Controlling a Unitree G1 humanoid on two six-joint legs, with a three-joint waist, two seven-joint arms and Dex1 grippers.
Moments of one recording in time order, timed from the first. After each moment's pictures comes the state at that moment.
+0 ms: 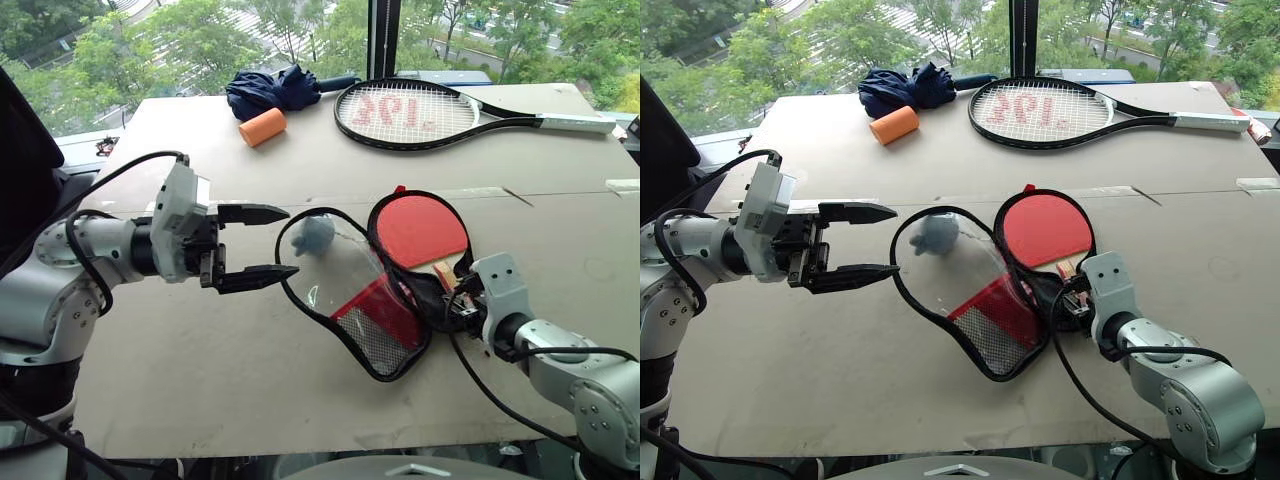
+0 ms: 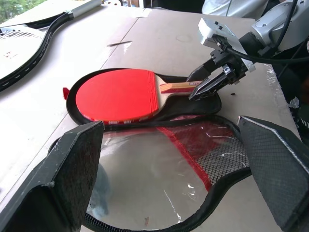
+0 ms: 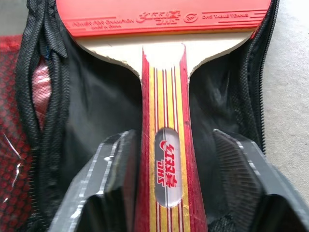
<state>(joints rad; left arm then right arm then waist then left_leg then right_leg) -0.29 0.96 0.23 -0.35 -0.77 0.57 -1.21 -0.07 -0.35 -0.08 -0.91 0.51 1.47 -0.03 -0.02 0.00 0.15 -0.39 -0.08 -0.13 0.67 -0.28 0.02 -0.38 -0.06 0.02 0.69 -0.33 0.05</state>
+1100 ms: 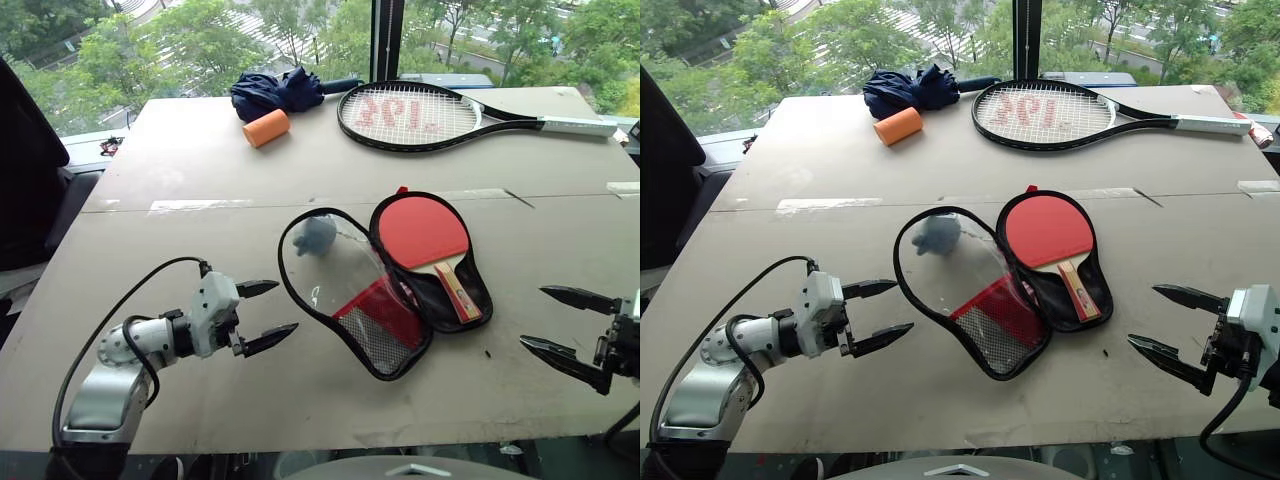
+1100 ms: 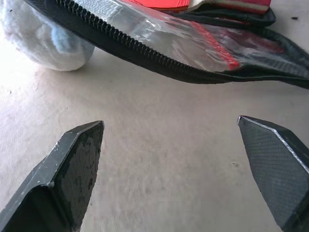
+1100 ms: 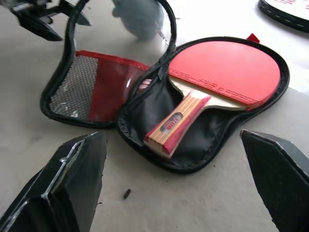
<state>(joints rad) 0.07 0.68 0.12 -0.13 -0.34 0.06 -1.09 0.39 -0.76 -0.60 -0.39 0.69 0.26 1.28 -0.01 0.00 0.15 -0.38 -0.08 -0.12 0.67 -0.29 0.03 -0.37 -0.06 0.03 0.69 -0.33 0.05</state>
